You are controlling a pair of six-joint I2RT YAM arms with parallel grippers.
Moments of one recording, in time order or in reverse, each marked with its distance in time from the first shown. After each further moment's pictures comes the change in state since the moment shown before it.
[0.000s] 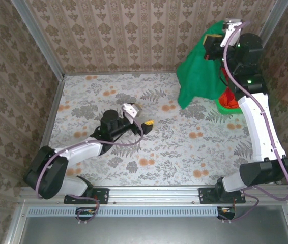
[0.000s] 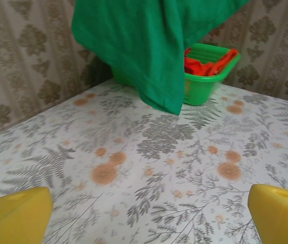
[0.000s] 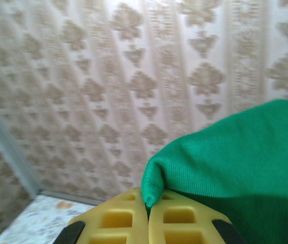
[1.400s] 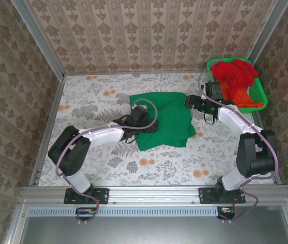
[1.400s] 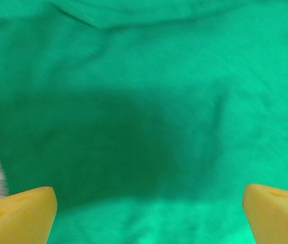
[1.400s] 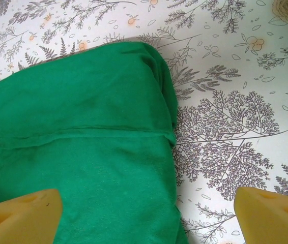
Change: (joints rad) left arm -0.186 0.360 0.410 -0.761 -0.479 -0.611; right arm -0.005 0.108 -0.673 -0.070 0.124 0.171
